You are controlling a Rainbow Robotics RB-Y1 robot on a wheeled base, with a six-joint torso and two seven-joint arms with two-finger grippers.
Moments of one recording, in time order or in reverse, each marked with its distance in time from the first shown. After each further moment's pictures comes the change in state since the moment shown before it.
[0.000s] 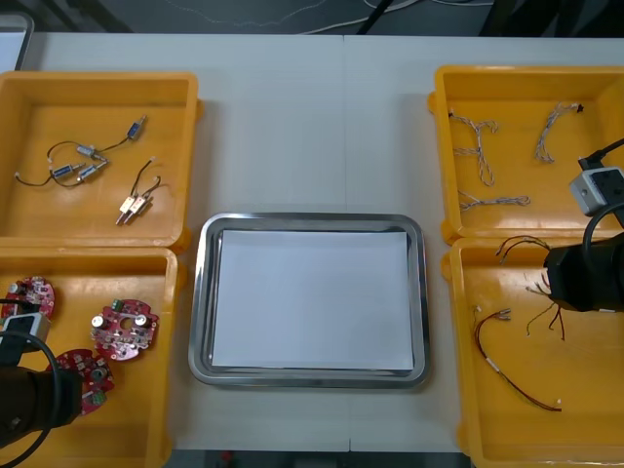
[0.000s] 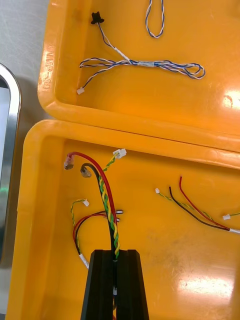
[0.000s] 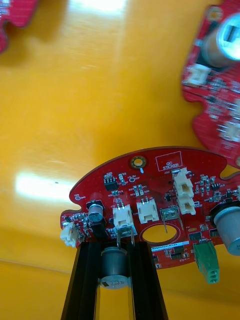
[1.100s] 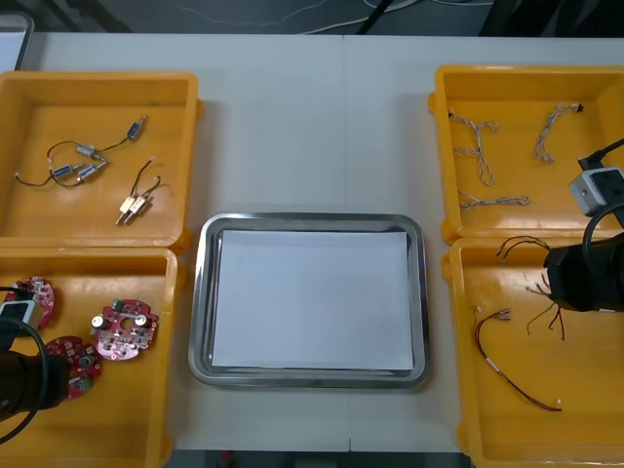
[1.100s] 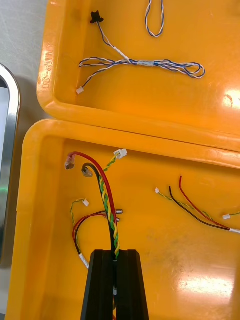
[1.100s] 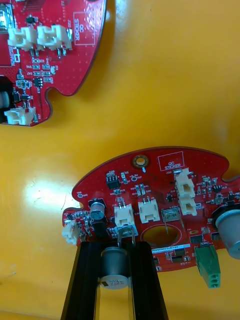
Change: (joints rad) right arm 0.000 0.000 0.000 0.002 0.000 0.000 0.000; left arm -0.088 0.022 0.069 0.160 0.021 -0.074 -0.134
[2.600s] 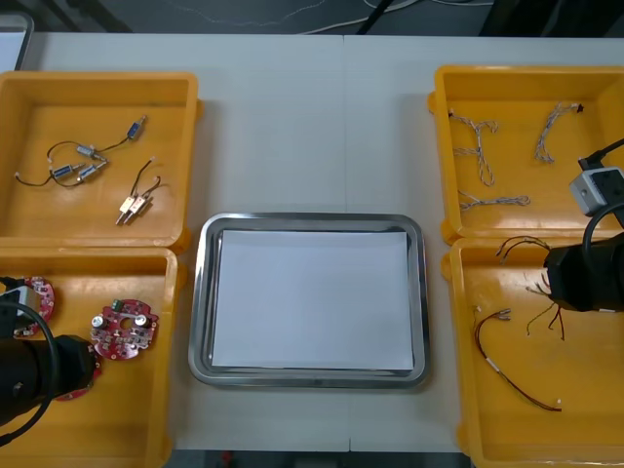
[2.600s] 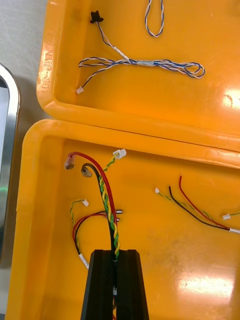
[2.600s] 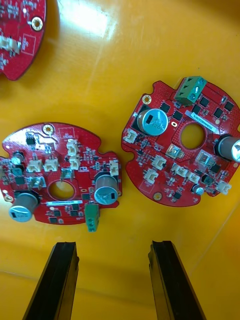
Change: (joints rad) right arm 0.000 0.000 0.000 0.001 0.000 0.000 0.000; left arm 0.029 0.009 -0.062 -0.235 0.099 0.127 0.415
